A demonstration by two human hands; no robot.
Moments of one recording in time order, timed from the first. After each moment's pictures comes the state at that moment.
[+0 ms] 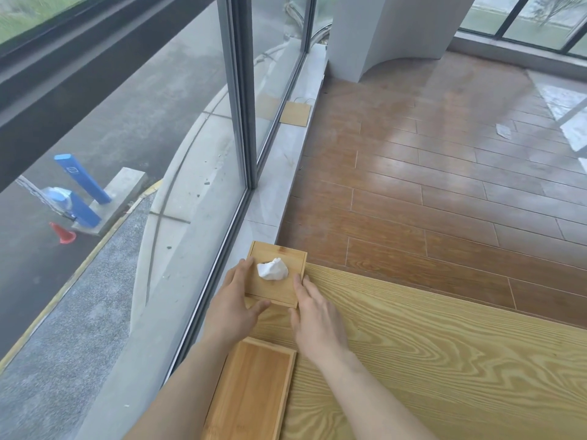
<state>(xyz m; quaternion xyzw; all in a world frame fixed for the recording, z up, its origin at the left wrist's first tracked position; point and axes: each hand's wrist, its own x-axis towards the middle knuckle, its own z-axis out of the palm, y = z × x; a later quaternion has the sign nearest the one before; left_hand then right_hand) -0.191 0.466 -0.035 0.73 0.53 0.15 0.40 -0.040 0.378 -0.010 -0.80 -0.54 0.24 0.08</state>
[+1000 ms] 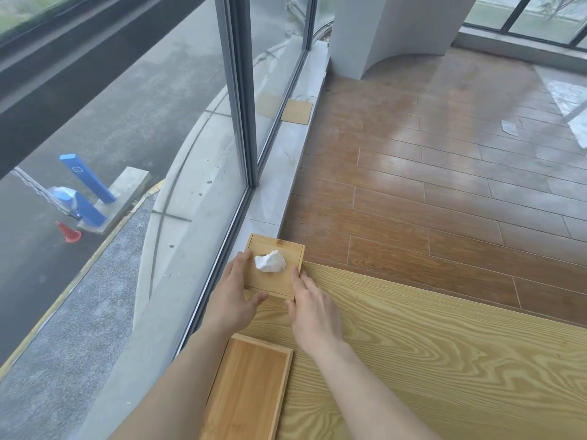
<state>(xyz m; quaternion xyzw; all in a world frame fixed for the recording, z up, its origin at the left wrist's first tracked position) -0.181 0.476 -0.036 0.73 0.54 0.12 0.41 -0.035 0.388 -0.011 -0.80 -0.54 0.23 0.08</state>
